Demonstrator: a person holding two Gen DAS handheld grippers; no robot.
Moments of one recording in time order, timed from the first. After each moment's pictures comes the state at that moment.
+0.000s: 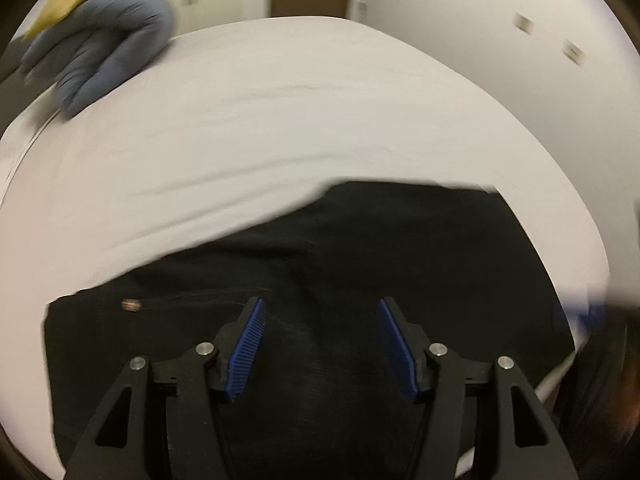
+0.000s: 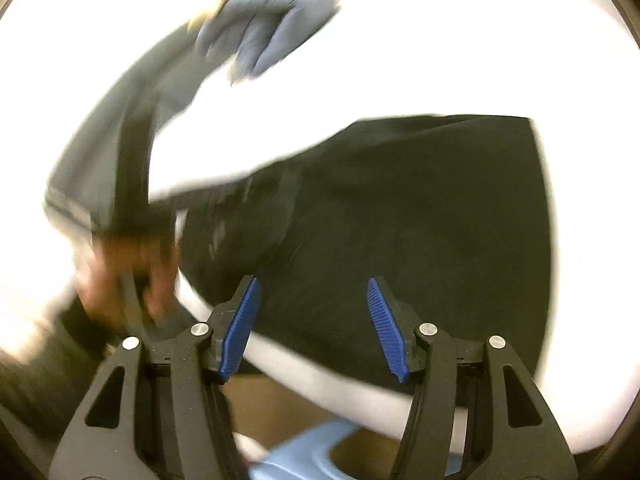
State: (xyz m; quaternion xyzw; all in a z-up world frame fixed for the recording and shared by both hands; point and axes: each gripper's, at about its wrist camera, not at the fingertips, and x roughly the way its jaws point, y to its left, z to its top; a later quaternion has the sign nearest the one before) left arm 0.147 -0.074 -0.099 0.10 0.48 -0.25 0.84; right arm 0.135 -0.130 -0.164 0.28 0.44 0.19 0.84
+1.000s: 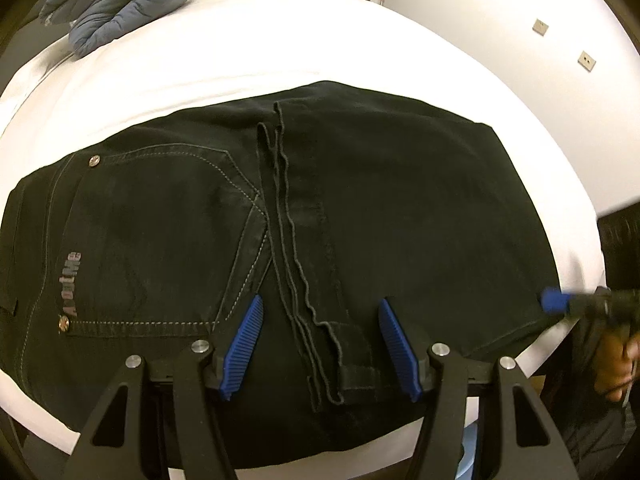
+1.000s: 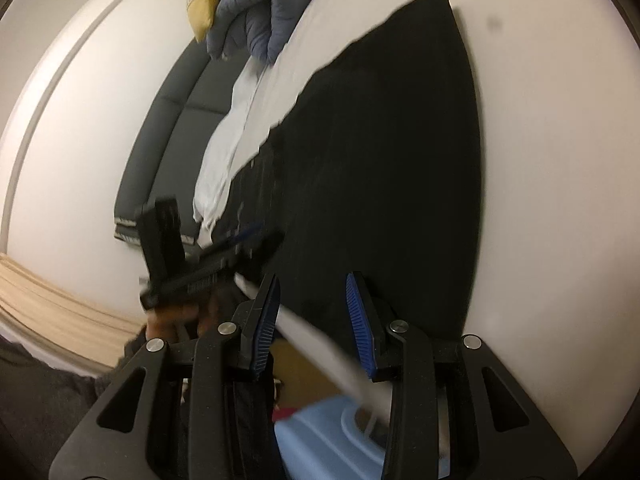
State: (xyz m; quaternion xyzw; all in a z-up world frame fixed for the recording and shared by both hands) left arm 0.116 -0.037 -0.150 0.03 0.52 -0.22 0.83; right arm 0.114 -0.208 -0.270 0.37 0.47 0.29 0.74
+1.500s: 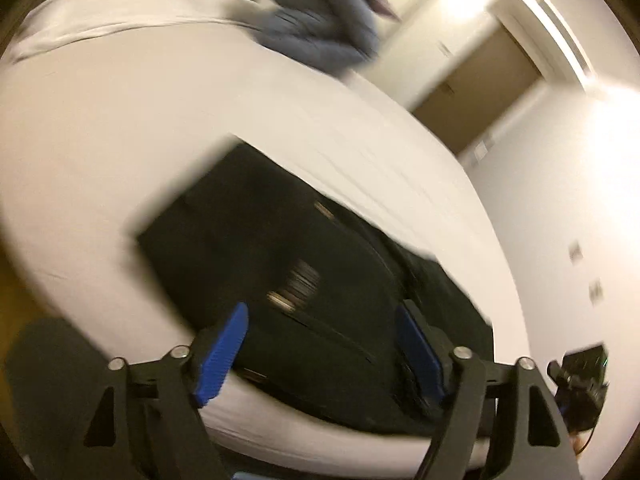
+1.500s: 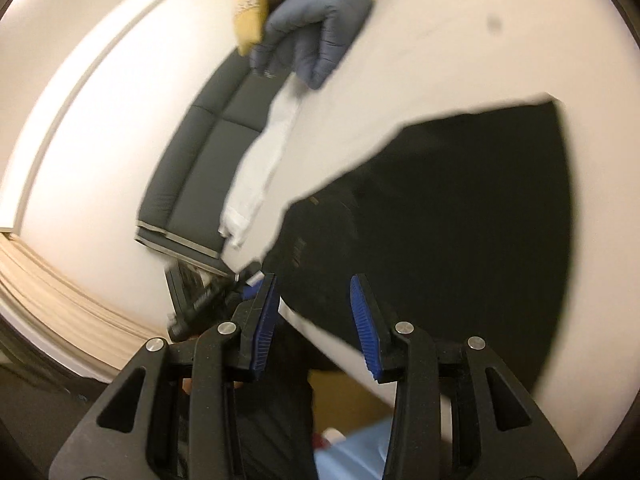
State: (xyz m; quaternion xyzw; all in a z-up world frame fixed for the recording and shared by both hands) left arm 0.093 0.181 -0.106 -0.30 0.39 -0.06 0.87; right arm 0.152 -0.157 -0.195 0.37 0.40 0.33 0.77
